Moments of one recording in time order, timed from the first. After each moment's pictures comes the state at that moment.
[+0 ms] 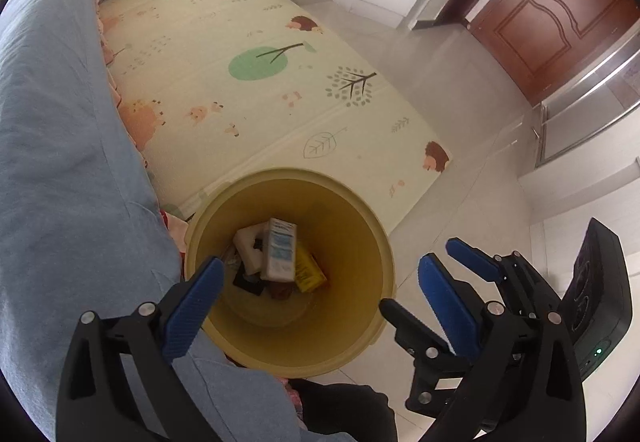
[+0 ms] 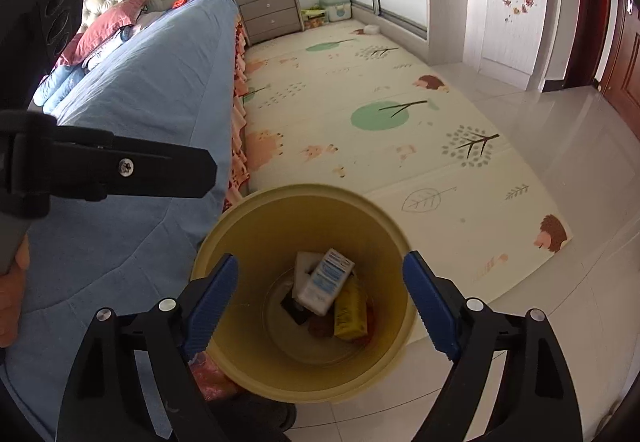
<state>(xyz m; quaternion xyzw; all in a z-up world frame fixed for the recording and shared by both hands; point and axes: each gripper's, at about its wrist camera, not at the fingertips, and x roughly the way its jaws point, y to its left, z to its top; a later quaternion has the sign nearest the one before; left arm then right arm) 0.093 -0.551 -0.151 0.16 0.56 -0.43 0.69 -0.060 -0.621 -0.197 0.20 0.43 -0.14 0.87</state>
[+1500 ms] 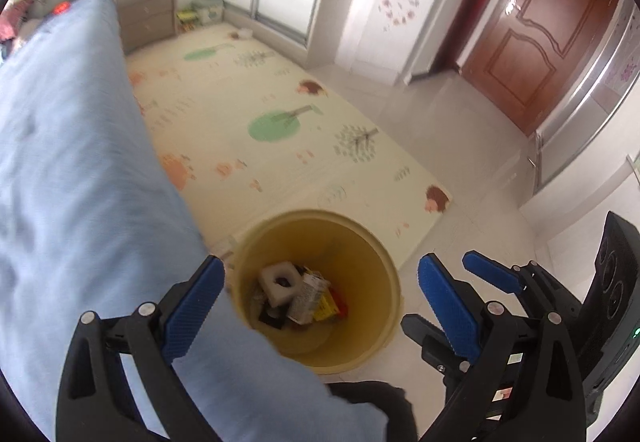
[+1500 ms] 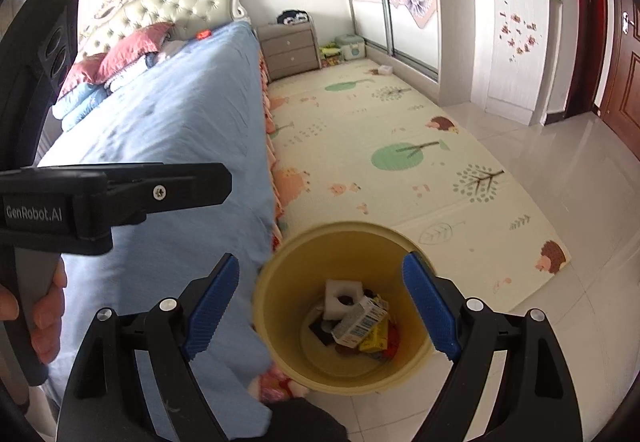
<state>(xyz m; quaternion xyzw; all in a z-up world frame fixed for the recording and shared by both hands) 0.073 -0.466 -0.080 0.13 0.45 -0.44 0.77 -0.073 -0.558 -0.123 0.18 0.36 -0.14 0.91</state>
